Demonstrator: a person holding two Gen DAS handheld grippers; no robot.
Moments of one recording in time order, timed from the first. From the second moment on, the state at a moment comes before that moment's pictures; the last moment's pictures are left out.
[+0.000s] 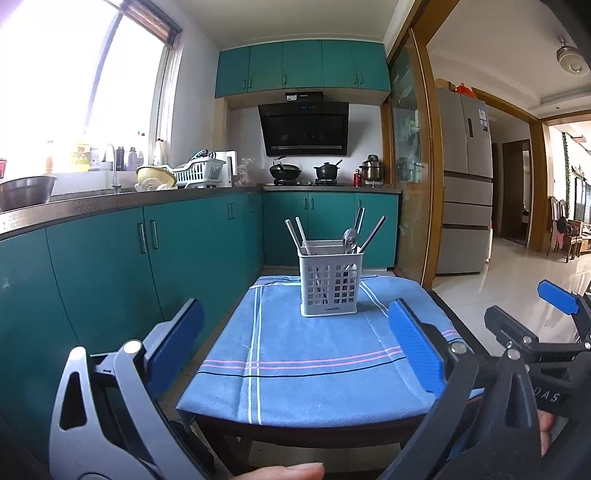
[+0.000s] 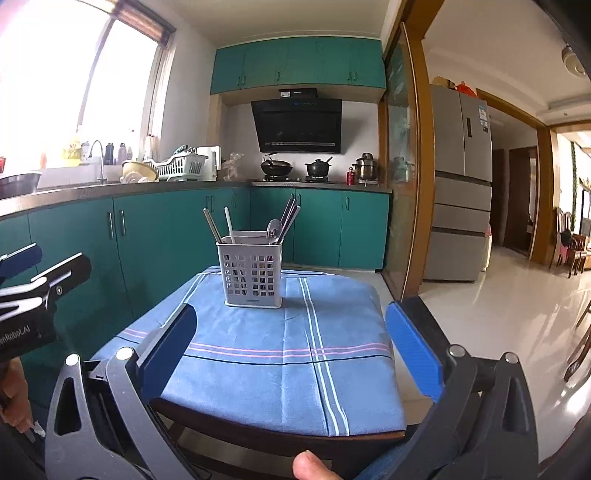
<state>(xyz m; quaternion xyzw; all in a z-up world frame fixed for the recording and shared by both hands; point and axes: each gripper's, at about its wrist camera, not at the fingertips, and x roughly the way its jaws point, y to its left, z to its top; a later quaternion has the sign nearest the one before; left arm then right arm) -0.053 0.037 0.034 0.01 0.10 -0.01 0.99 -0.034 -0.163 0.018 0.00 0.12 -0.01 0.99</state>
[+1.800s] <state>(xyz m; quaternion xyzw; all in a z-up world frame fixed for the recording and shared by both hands) -0.045 0.033 0.025 0.02 0.12 -0.02 0.99 -0.029 -0.160 0.013 -0.01 0.13 -0.01 0.99</state>
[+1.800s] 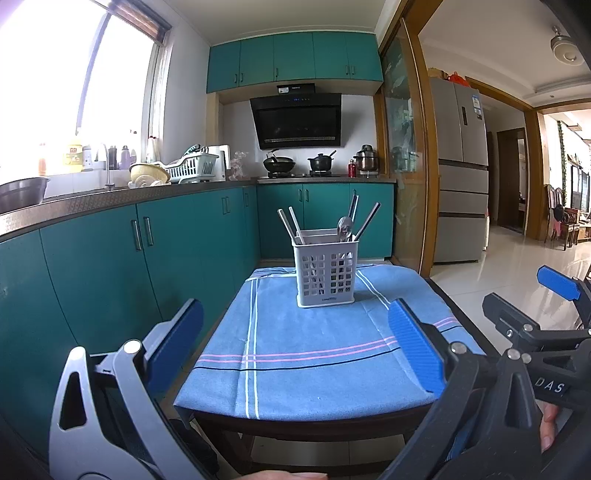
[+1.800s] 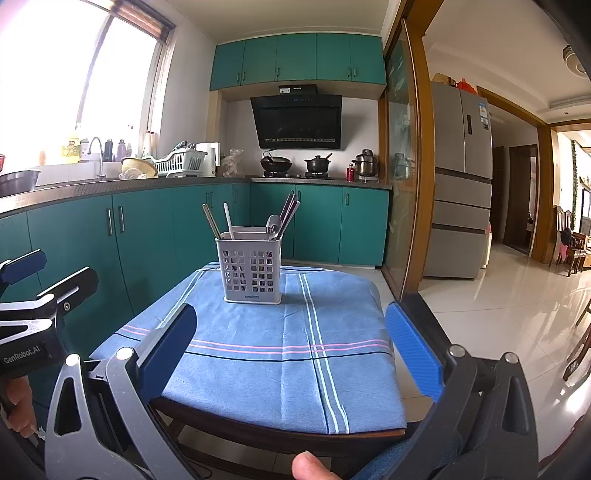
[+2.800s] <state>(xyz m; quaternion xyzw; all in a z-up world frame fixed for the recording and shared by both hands) -0.048 0.028 0.019 0.04 0.11 -0.02 0.99 -0.031 -0.160 0.010 -0.01 0.13 -0.01 0.99</state>
